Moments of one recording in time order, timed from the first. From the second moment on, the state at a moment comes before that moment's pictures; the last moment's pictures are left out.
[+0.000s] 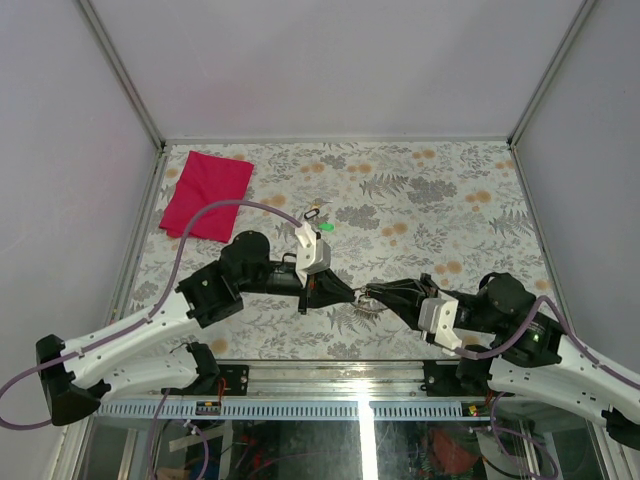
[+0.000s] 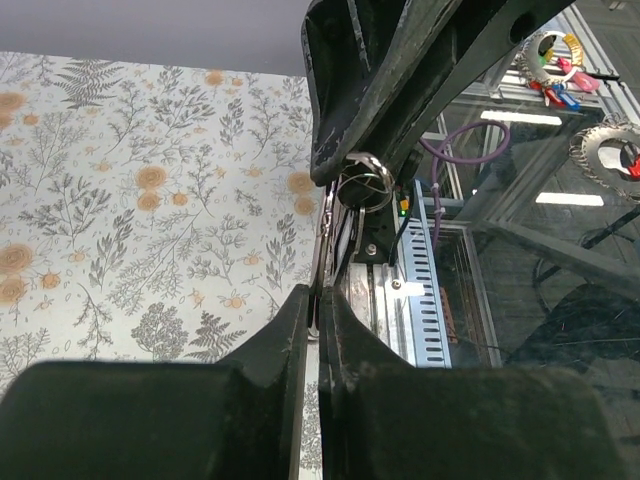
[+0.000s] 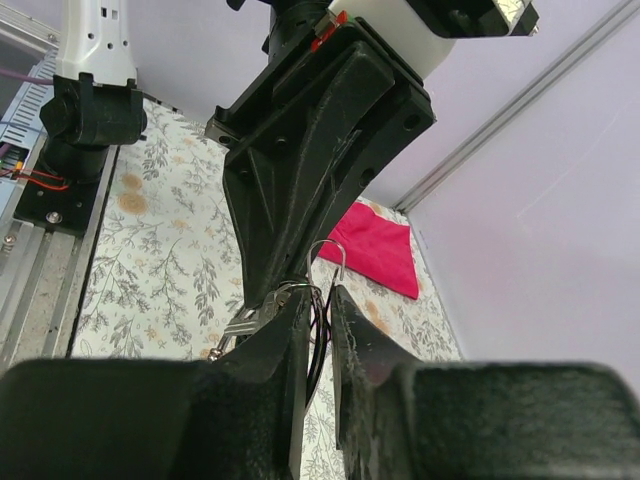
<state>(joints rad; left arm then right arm) -0.98 0.97 0.88 -0.03 0.60 -0.04 1.10 0.50 0.71 -0.14 -0.32 -0.61</state>
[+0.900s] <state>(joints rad) -0.98 0.96 1.01 -0.26 0.51 0.05 1.10 0.29 0.66 -0.23 -0.19 -0.55</state>
